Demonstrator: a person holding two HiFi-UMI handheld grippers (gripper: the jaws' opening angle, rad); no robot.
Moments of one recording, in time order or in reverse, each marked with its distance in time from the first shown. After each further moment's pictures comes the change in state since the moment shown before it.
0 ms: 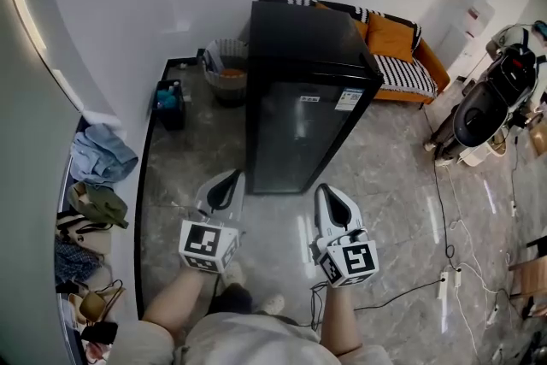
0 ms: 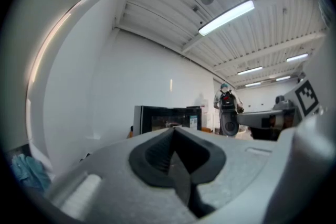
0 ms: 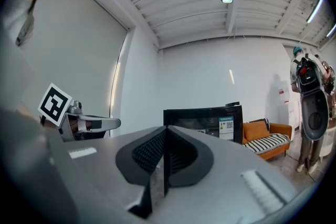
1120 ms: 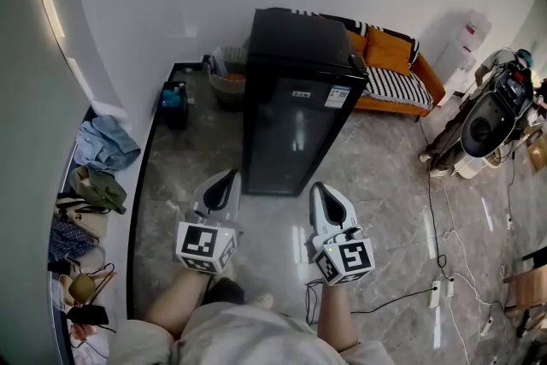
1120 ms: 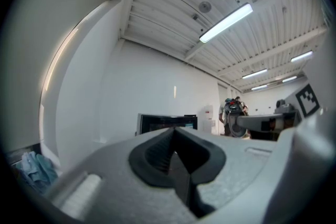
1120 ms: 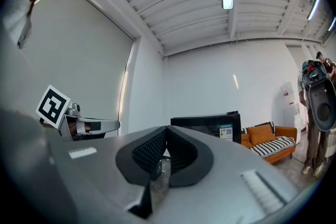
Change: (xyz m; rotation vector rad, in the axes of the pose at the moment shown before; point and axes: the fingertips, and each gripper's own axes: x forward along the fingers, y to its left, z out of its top) left arm -0.071 -0.065 0.029 -0.005 -0.068 0.078; right arm -0.081 0.019 0.031 0.000 -0.064 0.066
